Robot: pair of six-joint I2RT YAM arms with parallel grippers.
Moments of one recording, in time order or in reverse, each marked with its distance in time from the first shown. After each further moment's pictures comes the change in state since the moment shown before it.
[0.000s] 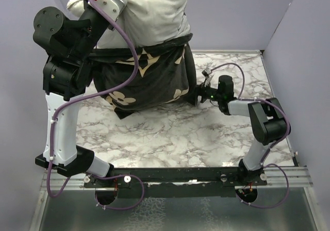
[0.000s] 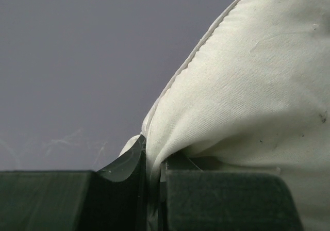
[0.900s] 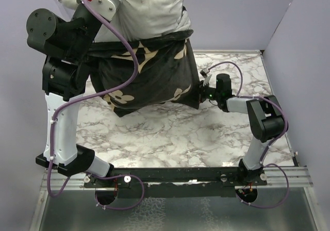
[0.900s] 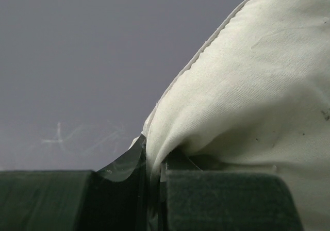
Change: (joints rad) left arm 0.000 0.006 0.035 0.085 -0.033 0.041; right arm 0.000 0.031 0.069 -0.126 0.013 -0.069
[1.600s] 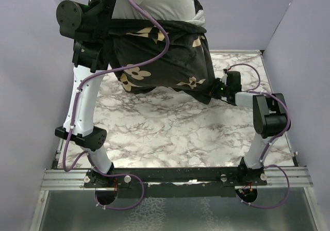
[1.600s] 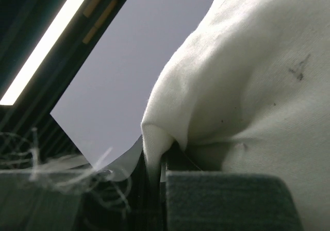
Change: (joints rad) left arm -0.011 0.255 0.138 0.448 -0.106 0.437; right arm -0.158 0.053 0.088 -0.243 0.322 0.451
